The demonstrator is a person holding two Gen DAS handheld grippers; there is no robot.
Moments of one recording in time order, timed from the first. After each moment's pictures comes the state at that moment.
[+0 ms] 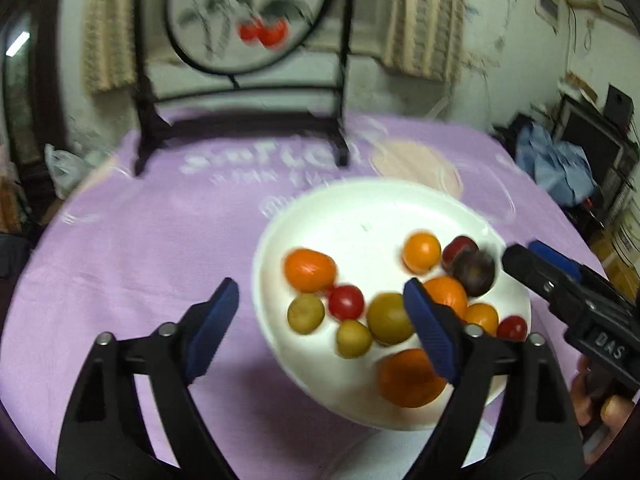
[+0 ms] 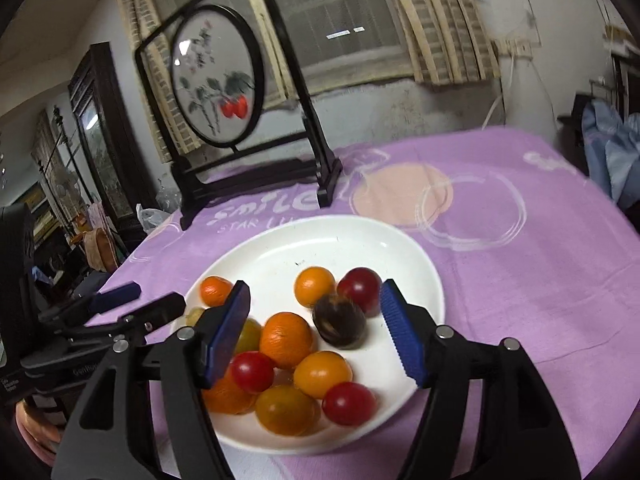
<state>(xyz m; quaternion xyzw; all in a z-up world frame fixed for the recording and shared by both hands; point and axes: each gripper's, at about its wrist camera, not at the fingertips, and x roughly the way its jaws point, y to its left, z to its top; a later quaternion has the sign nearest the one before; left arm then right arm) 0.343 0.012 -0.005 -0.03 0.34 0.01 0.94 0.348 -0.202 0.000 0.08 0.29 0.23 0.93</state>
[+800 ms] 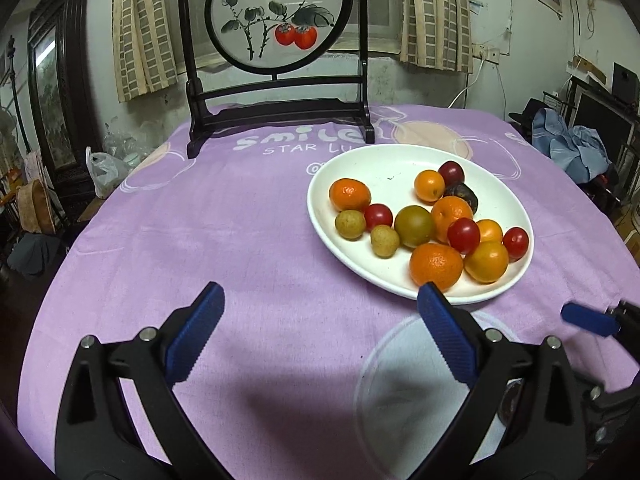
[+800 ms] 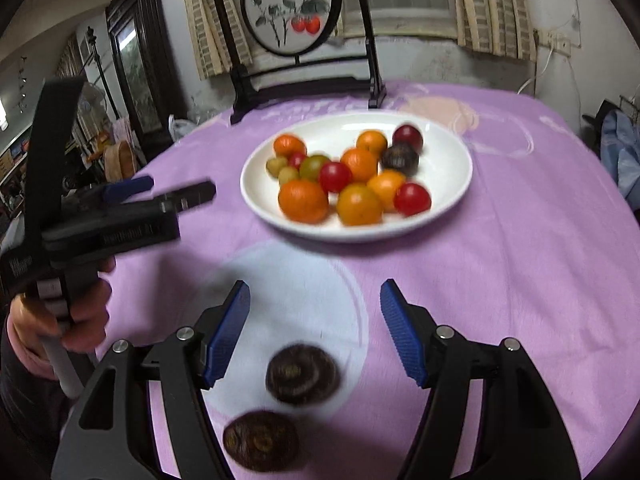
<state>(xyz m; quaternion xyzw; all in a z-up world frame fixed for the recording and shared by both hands) 0.255 0.016 -0.016 0.00 0.34 0.06 0.94 0.240 -0.189 -0.041 -0.01 0.40 0.28 0.87</state>
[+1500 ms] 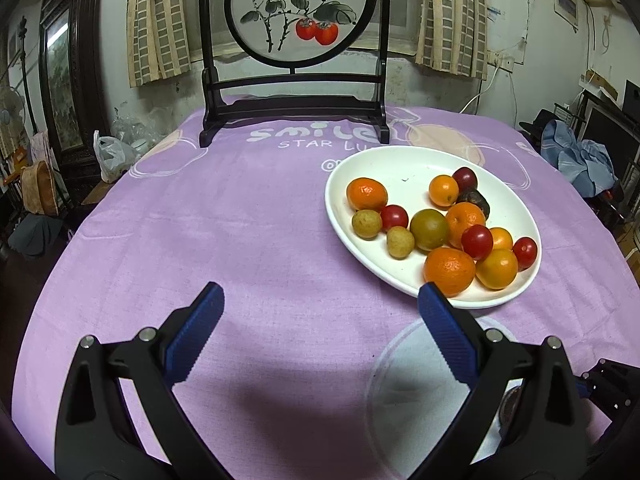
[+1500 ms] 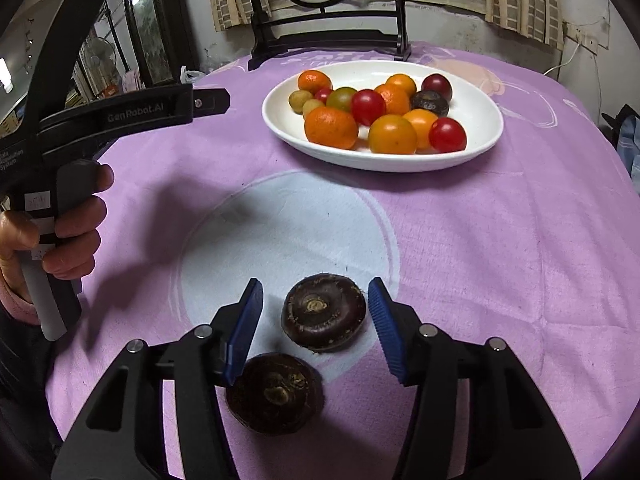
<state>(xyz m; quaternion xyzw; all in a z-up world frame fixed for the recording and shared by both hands) 0.256 0.027 -0.016 -0.03 0.35 0.08 0.93 0.225 -0.175 -0.062 -0.06 0.45 0.29 0.84</state>
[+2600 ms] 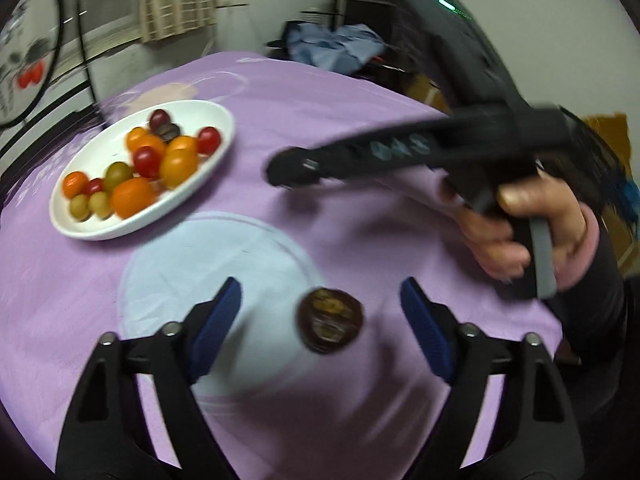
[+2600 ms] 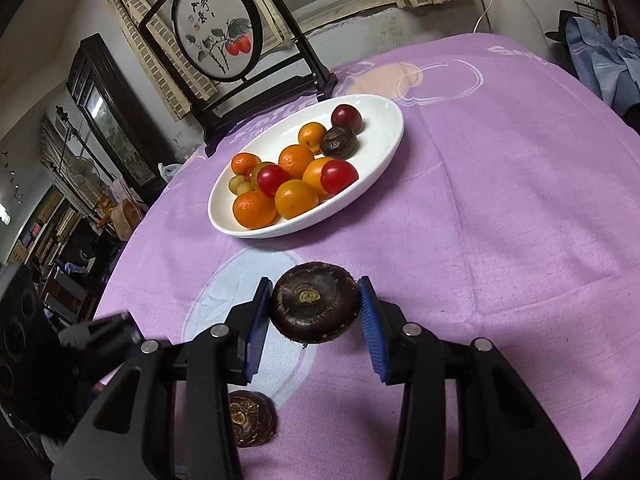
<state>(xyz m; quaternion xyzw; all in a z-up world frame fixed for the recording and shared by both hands) 0.177 -0.082 -0.038 0.12 0.39 -0.36 0.84 0.250 -0.252 -0.043 0.13 0.42 0.25 0.86</state>
